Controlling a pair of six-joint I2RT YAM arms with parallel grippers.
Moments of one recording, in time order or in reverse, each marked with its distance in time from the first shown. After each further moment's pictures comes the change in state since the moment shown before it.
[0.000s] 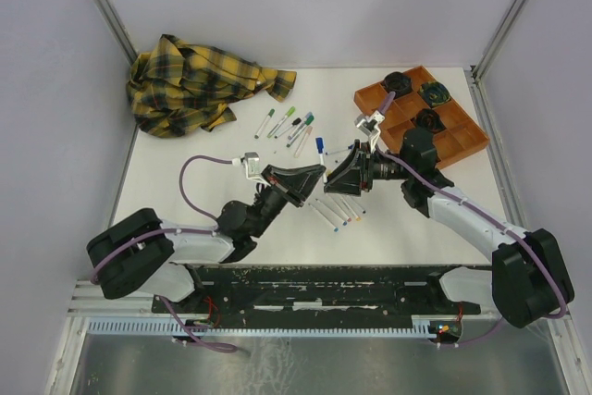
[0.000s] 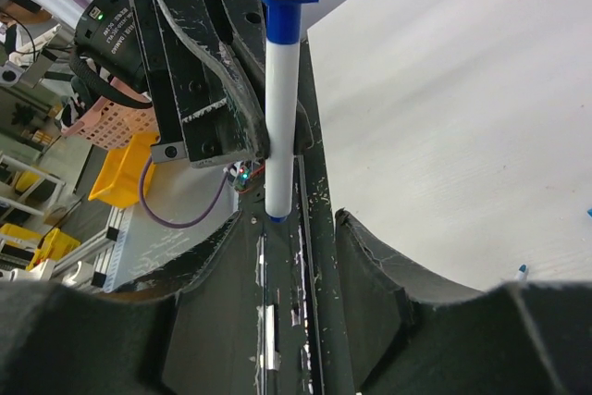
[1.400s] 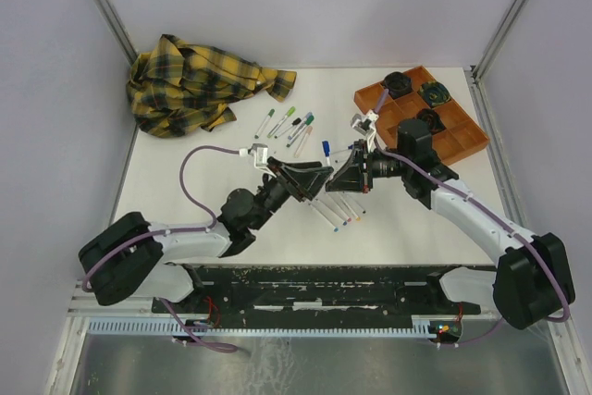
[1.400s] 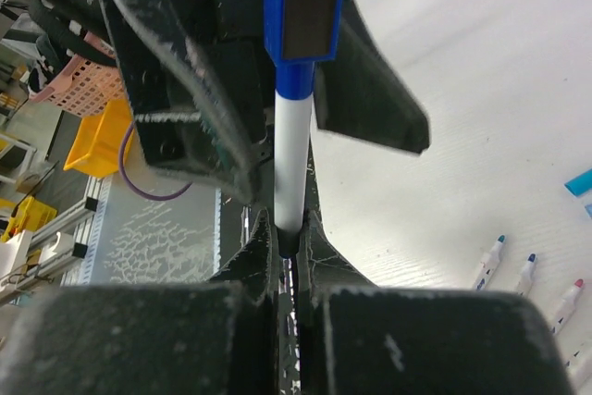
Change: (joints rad) left arm 0.026 -0.027 0.049 -0.214 0.040 -0.035; right arm 0.006 -0.009 0.111 -0.346 -0.003 -0.240
